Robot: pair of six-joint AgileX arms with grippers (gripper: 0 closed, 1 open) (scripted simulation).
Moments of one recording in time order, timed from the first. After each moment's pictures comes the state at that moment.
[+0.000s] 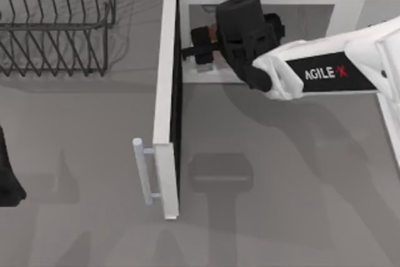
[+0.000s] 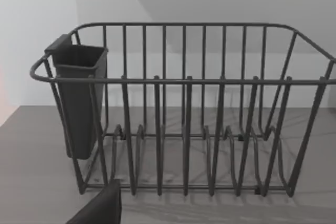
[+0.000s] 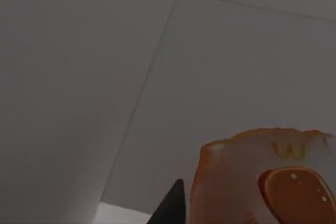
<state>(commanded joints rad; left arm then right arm) 0.00 0.00 0.00 0.00 0.00 0.00 0.58 2.39 1.62 0.31 0.32 0.13</state>
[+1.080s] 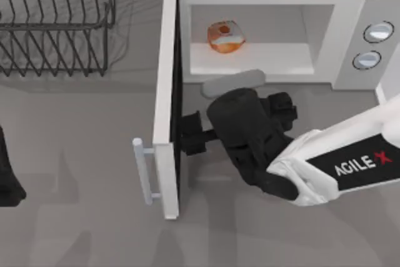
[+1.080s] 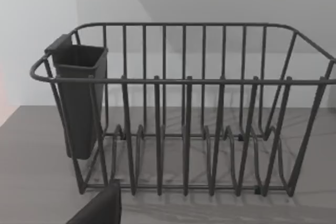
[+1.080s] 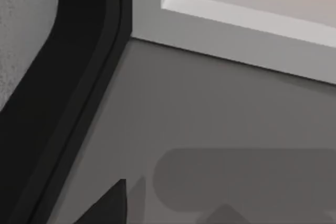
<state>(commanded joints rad) 0.00 0.00 0.00 0.00 0.00 0.00 0.84 2.05 0.97 0.48 0.52 0.27</state>
